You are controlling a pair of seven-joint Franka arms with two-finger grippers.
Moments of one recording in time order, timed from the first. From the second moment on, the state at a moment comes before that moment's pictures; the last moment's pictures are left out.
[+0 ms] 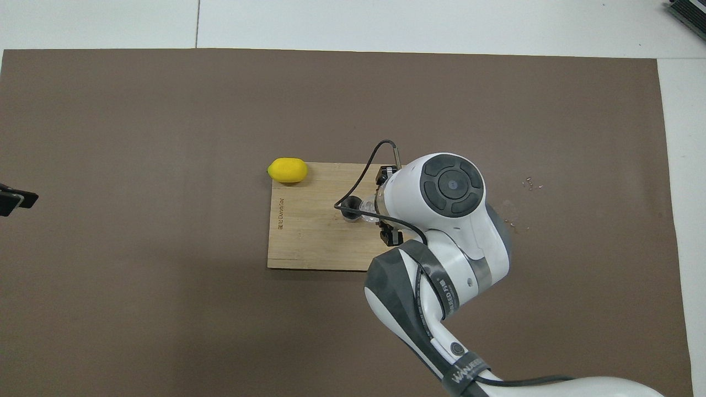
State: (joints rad) left arm 0.07 -0.01 0.04 -1.59 -0.10 1.56 0.71; right arm 0.45 0.22 0.09 -1.87 0.07 2.20 2.00
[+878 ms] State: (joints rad) left arm 0.07 -0.02 0.05 -1.59 -0.09 1.56 0.41; right arm 0.47 0.22 0.09 -1.85 -0.05 2.26 2.11
